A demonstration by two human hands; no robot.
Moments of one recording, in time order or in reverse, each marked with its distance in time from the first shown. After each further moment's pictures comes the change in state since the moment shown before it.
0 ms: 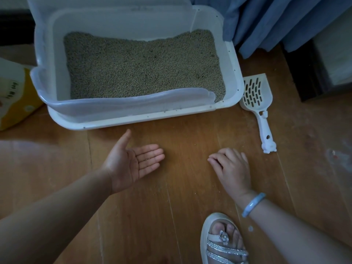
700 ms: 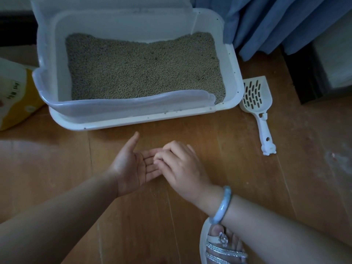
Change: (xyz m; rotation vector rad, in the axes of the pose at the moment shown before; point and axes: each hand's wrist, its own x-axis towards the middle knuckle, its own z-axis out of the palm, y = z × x) left_hand -0.002 -0.009 0.012 0.052 -0.047 -0.018; right_hand 0.050 -0.117 -0.029 0.414 -0.085 -0.223
